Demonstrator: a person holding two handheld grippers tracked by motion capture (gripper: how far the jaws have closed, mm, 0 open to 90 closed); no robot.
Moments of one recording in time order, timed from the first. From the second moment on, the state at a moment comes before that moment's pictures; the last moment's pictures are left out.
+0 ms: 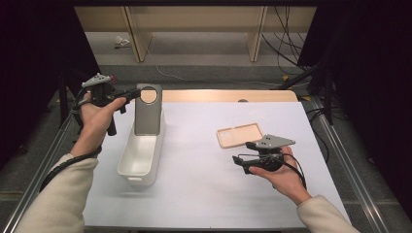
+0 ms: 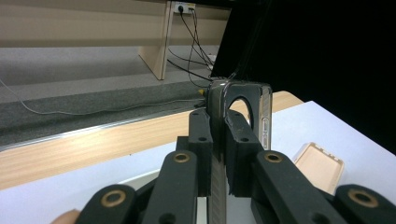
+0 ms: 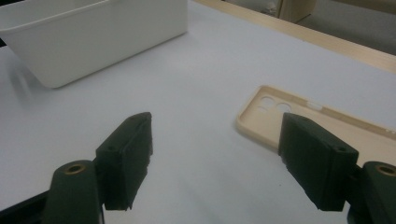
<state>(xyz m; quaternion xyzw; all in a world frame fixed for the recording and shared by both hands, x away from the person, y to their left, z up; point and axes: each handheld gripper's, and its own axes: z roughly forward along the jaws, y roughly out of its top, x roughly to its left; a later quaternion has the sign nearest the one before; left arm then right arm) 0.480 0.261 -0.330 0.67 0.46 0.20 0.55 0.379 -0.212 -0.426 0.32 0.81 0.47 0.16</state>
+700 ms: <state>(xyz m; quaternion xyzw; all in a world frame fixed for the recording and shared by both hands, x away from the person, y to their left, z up) 0.488 0.269 -0.333 0.67 0.46 0.20 0.54 0.379 -0.212 -0.427 0.32 0.81 0.47 0.16</state>
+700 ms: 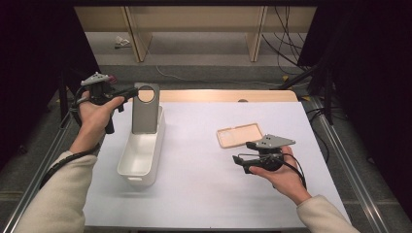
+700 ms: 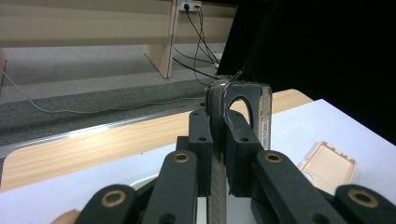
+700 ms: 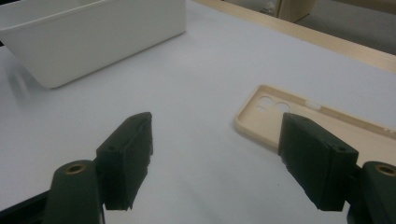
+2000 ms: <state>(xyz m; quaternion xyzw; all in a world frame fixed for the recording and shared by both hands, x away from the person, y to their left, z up) 0.519 0.262 -0.354 0.69 0.45 0.21 0.53 0.380 -0.213 -0.427 0.33 0.81 0.47 0.16</state>
